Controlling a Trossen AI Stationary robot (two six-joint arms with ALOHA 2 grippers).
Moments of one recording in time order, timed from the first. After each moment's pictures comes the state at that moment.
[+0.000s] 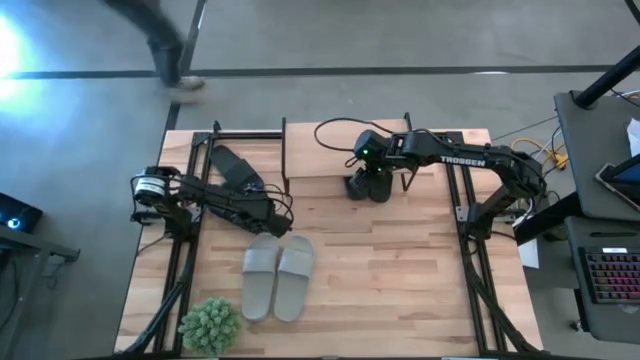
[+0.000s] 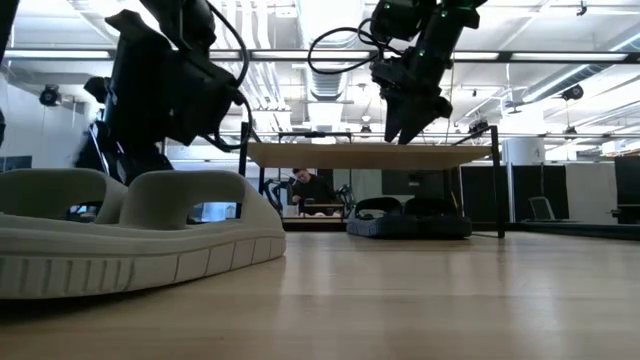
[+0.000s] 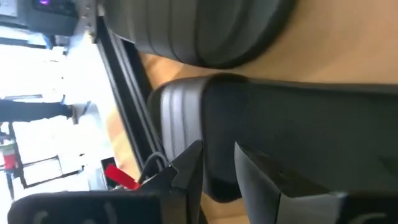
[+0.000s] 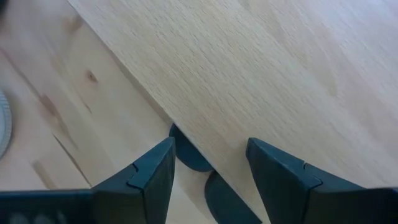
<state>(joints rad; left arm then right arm) -0.05 1.70 1.02 -1.43 -0.51 -1.16 -0.33 1.58 1.32 -0.83 0.13 0.31</state>
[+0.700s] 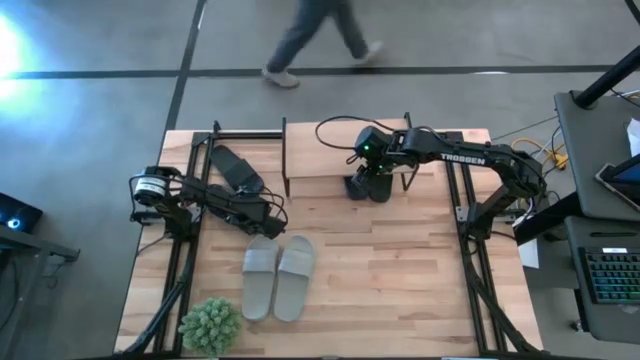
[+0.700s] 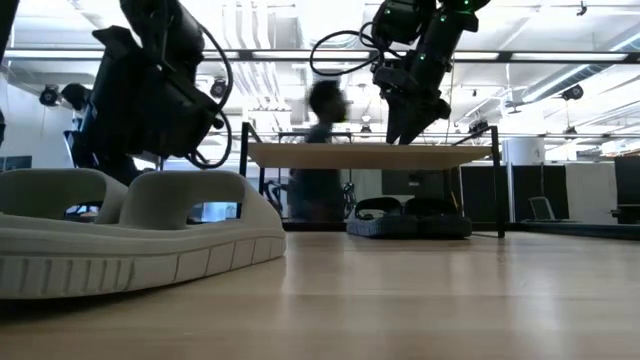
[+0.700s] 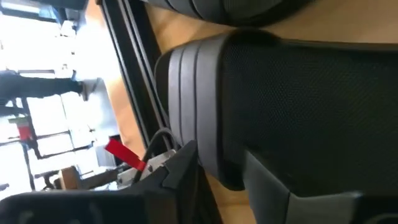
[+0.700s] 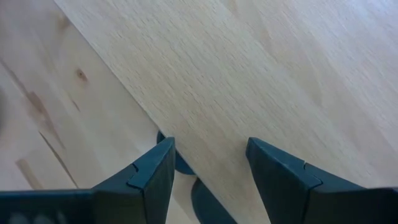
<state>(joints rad) -0.05 1.70 0.92 -1.41 -0.44 -1.22 -0.36 1.59 1.32 -0.83 0.12 0.25</state>
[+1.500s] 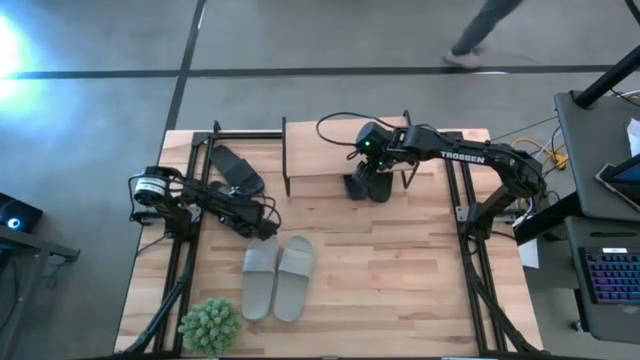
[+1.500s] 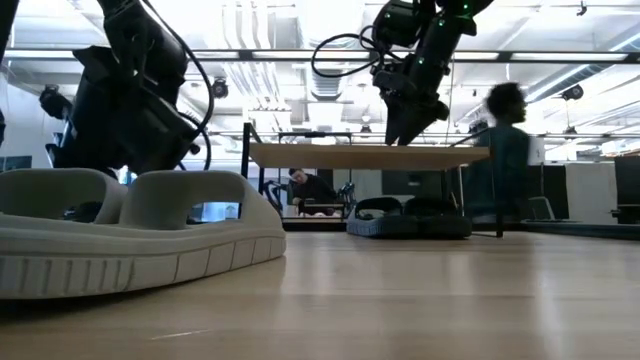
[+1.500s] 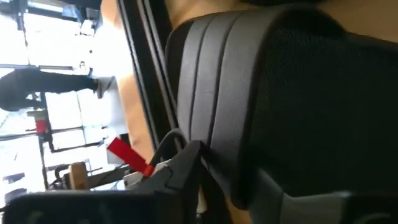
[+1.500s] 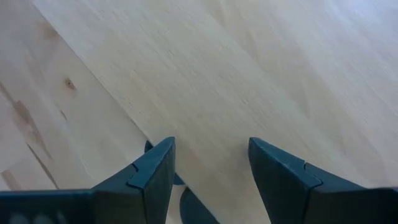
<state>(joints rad) -0.05 1.70 0.80 -1.34 -0.49 -1.28 -0.38 1.59 1.32 -0.80 0.13 0.23</state>
